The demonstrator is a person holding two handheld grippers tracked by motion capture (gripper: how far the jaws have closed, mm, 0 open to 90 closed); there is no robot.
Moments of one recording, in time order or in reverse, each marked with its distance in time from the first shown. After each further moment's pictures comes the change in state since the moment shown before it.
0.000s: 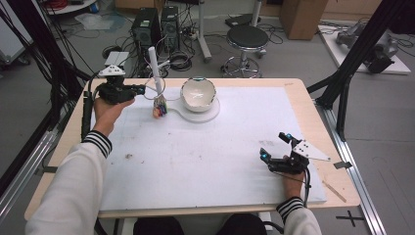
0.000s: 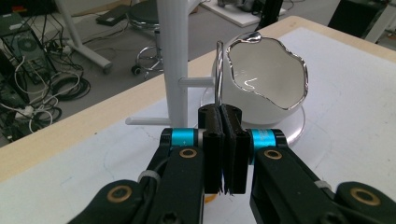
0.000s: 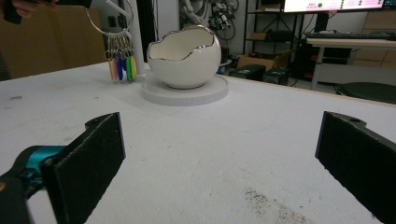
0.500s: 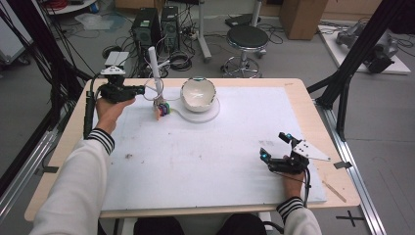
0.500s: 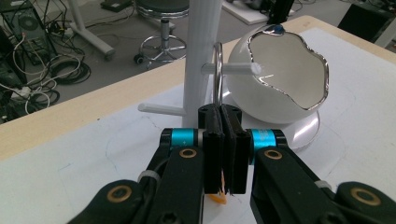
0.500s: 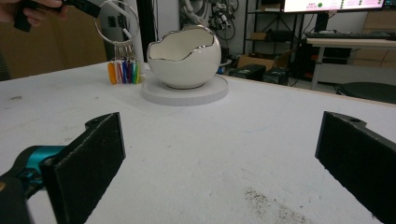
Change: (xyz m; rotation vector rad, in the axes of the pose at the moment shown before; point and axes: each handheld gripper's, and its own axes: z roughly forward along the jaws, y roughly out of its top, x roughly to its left) left arm 0.013 -0.008 0.014 0.027 0.016 -0.055; right arm 0.000 0.000 0.000 0.001 0.000 0.000
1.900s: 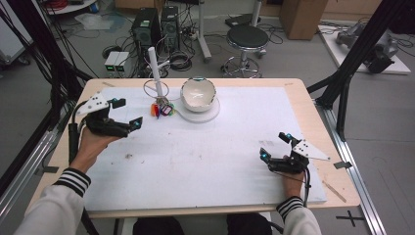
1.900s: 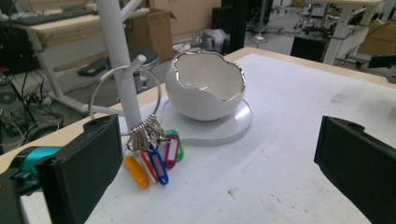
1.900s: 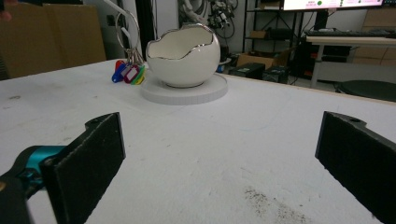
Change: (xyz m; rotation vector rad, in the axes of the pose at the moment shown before) left arm -0.050 -0.067 -0.071 -0.239 -0.124 0.164; right arm 0.001 0.000 0.000 0.011 -0.005 0.011
